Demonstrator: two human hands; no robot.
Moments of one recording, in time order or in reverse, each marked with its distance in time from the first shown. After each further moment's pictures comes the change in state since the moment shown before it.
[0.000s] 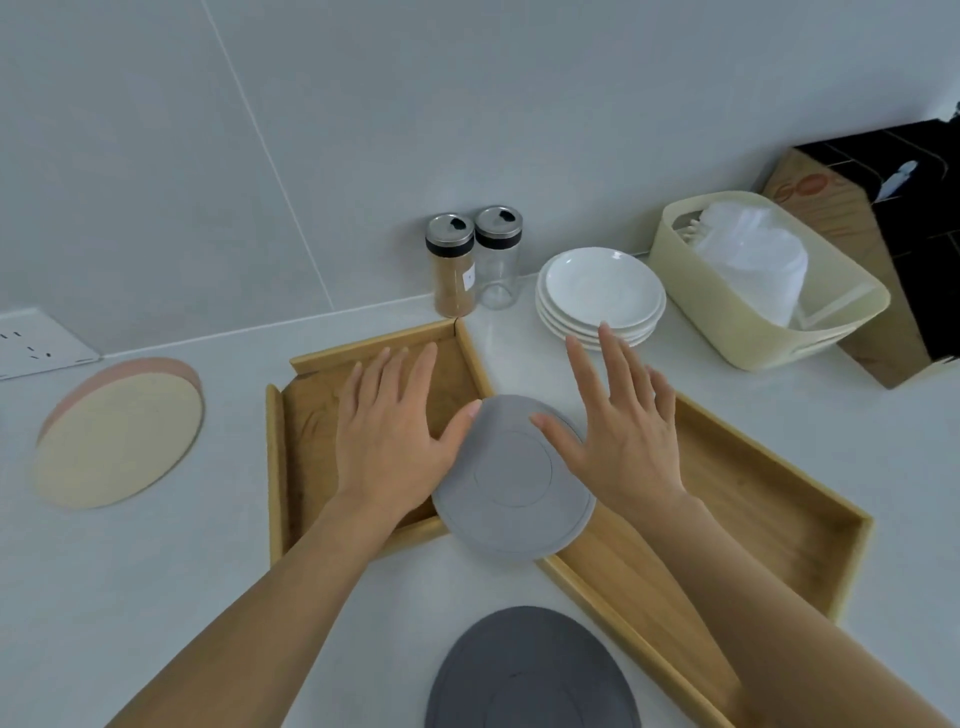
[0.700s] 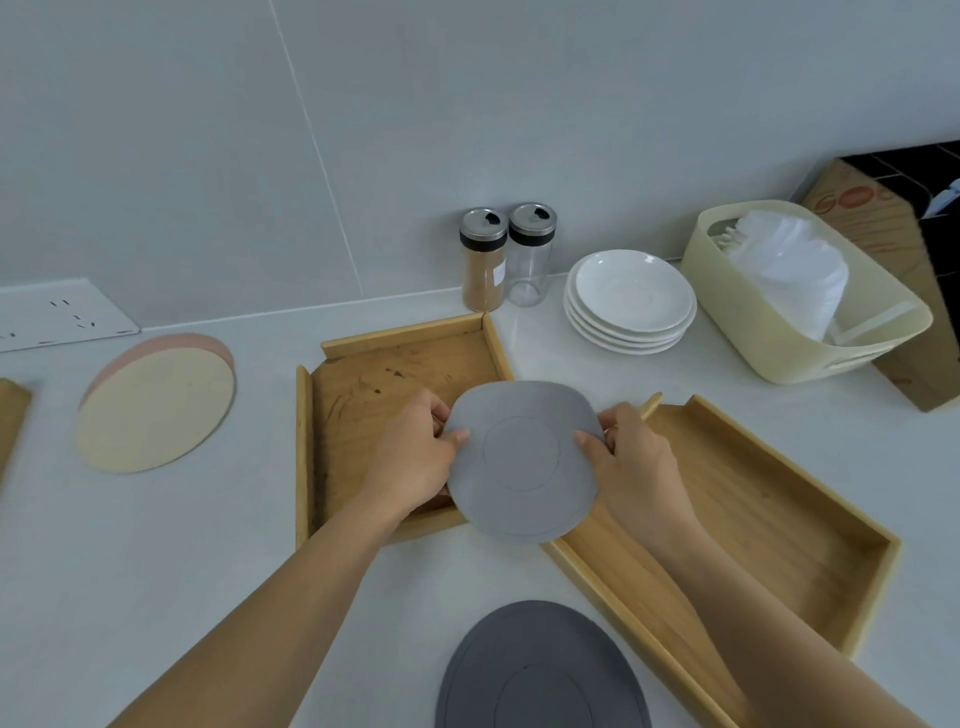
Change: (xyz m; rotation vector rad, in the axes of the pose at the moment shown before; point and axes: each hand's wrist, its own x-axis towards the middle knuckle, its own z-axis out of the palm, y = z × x) left_hand -0.010 0.001 -0.010 -0.738 -0.382 -0.475; right_hand -0.016 -0.019 -0.025 0.651 -0.377 0.385
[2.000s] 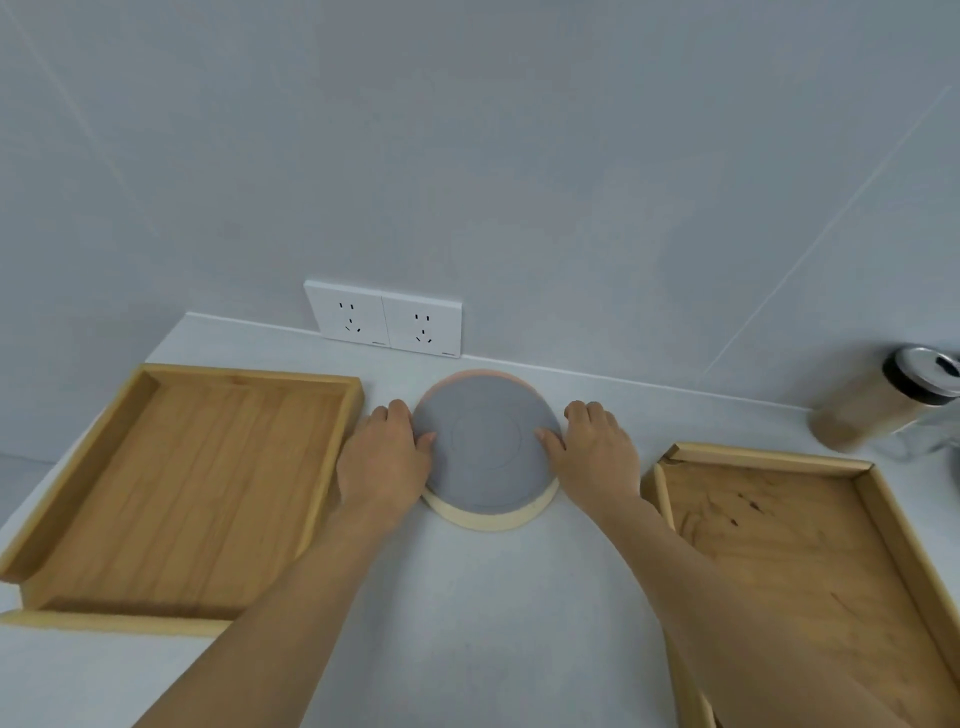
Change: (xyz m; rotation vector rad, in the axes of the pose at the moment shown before) left_hand 0.078 -0.227 -0.275 0.459 0.469 -0.181; right_hand 0.092 -0.235 0.303 -0.606 -0.118 -0.412
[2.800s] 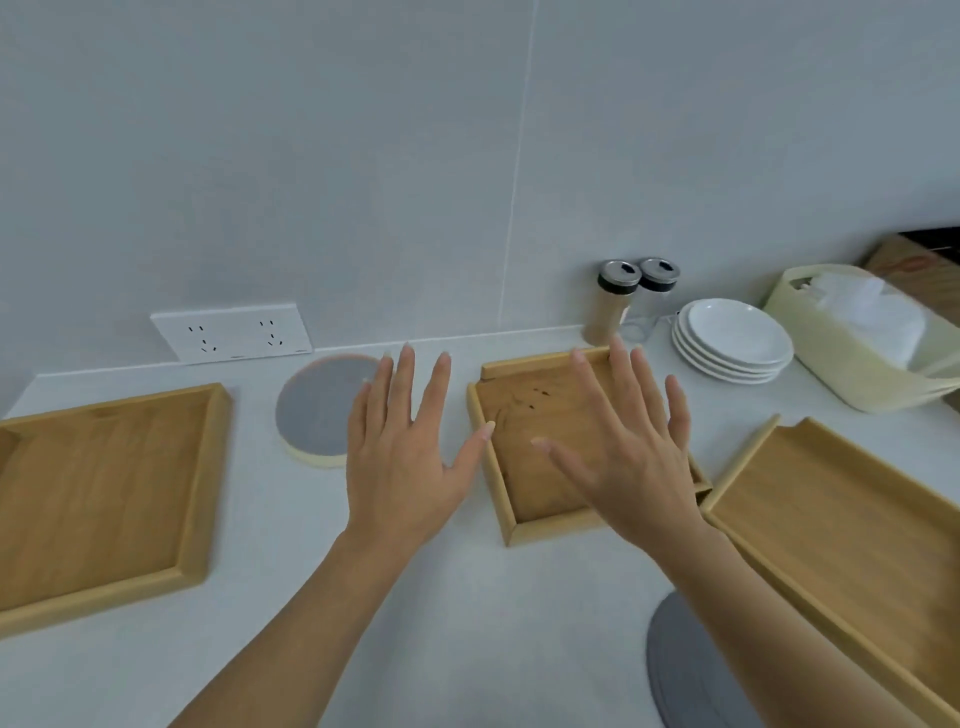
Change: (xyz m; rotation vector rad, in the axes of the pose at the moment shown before) left_hand -0.170 0.115 -0.029 0.024 0.267 0.630; right_hand -0.210 0.103 -0.101 -0.139 0.583 0.047
